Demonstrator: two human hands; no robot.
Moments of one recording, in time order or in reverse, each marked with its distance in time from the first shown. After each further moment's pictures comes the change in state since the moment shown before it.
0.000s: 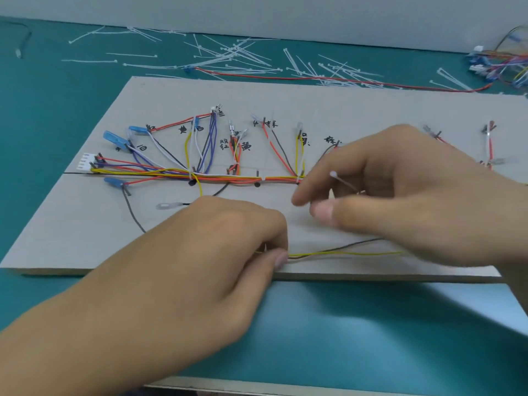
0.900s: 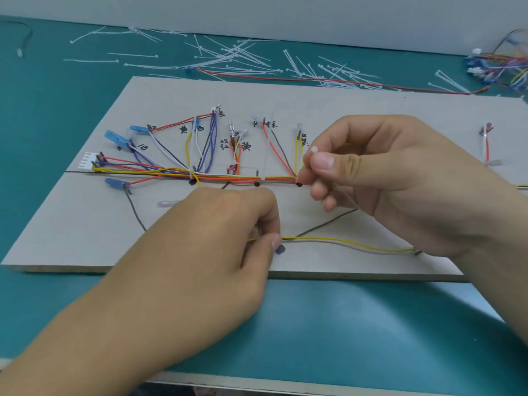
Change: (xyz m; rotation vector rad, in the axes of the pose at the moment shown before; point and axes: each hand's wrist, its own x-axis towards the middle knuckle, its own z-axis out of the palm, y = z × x) left_hand 0.005 0.004 0.006 -0.062 0.033 -0.186; right_hand 0.013 0.012 0.010 0.798 0.161 0.040
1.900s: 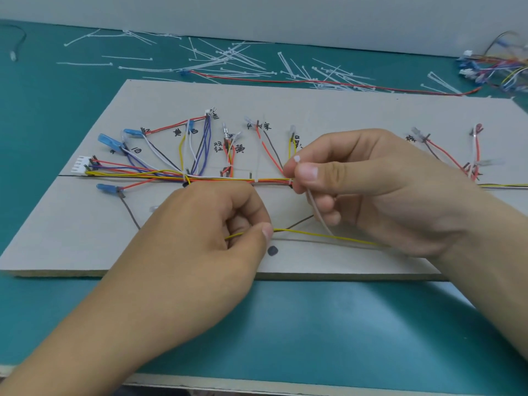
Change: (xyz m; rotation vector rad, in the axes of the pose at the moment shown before) left_hand 0.005 -0.010 0.012 -0.345 0.060 -0.140; right_hand 0.001 0.002 0.002 0.050 -0.066 0.113
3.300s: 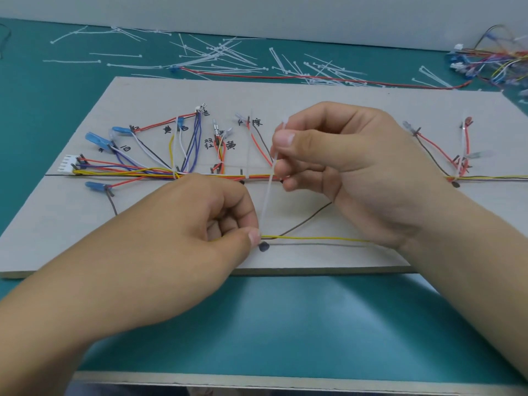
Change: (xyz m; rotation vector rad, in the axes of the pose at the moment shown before) left_hand 0.010 0.001 -0.016 -0.006 -0.243 -0.023; right_hand 0.010 0.002 0.013 0.036 0.234 -0.189
